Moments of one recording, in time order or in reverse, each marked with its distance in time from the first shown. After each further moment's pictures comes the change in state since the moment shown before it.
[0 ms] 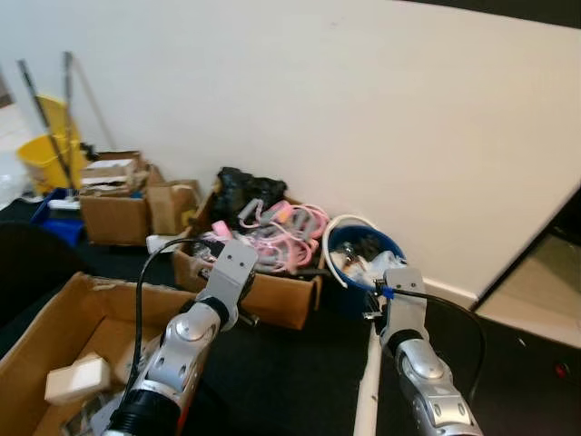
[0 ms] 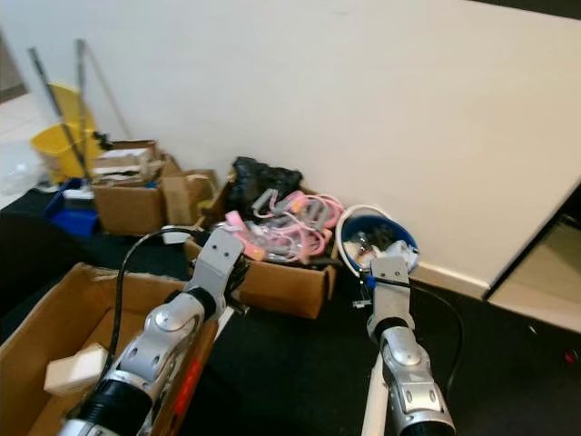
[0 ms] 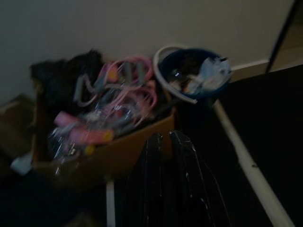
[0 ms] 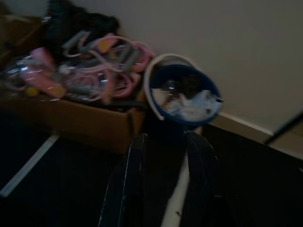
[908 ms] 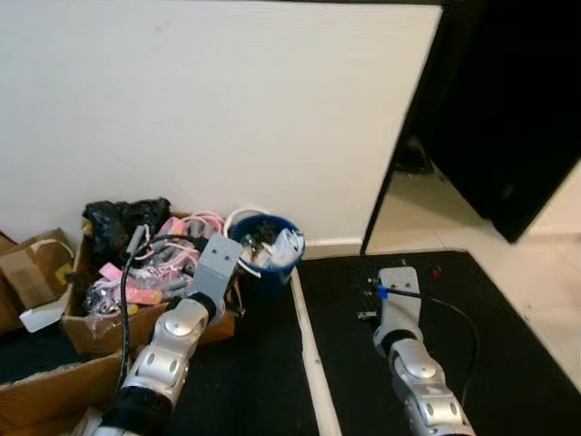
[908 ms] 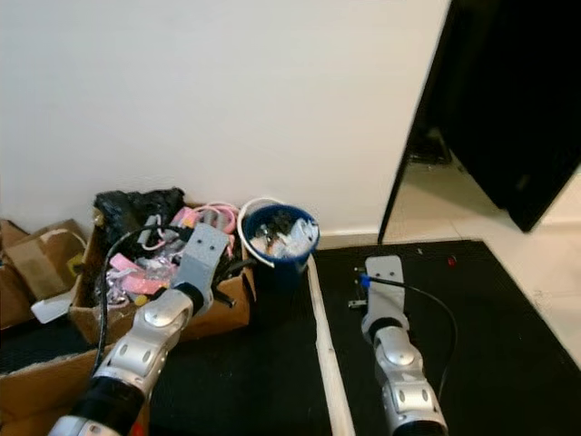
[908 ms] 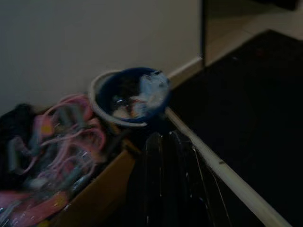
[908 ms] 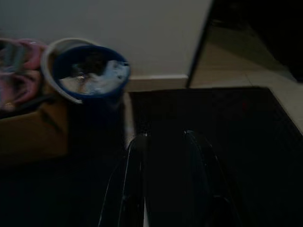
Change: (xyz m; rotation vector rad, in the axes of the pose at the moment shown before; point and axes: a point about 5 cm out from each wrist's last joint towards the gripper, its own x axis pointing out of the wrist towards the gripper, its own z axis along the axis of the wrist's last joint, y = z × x) left arm -0.002 0.019 -0.003 -0.005 0.022 0.091; right arm 0.003 0.005 0.002 0.009 -0.002 -0.018
